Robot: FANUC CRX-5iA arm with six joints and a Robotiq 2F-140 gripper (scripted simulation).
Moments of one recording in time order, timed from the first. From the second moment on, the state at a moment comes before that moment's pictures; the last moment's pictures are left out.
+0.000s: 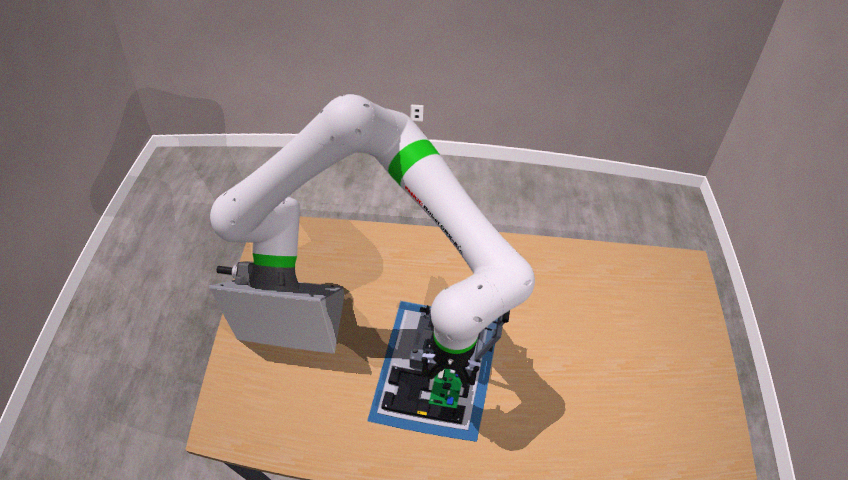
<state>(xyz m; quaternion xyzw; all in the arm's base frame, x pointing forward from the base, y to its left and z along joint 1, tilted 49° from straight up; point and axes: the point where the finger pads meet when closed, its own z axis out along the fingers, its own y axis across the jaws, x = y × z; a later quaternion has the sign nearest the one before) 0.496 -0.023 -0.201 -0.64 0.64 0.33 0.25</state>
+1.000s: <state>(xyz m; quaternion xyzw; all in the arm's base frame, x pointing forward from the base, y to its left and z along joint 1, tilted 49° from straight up) 0.498 -0.042 -0.184 -0.64 0.64 0.33 0.25</state>
